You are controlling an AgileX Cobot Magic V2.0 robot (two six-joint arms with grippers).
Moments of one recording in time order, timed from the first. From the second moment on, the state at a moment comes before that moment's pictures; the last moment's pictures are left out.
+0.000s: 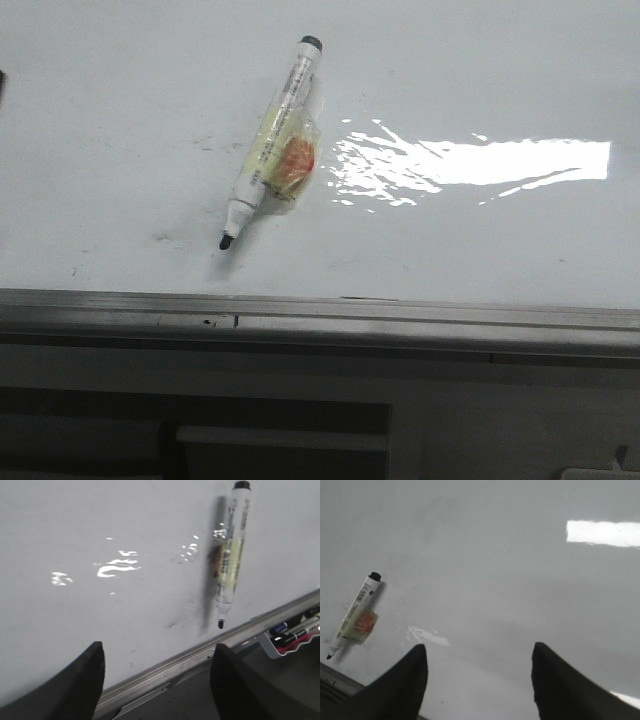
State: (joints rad) left arm -0.53 0.80 -0.56 -0.48 0.43 0.33; right arm 0.40 0.33 -0.52 -0.11 0.47 0.14
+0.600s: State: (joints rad) left arm -0.89 1.30 -0.60 -0.60 -0.13 0.33; right arm 0.40 0.37 -0.52 -0.13 0.41 0.14
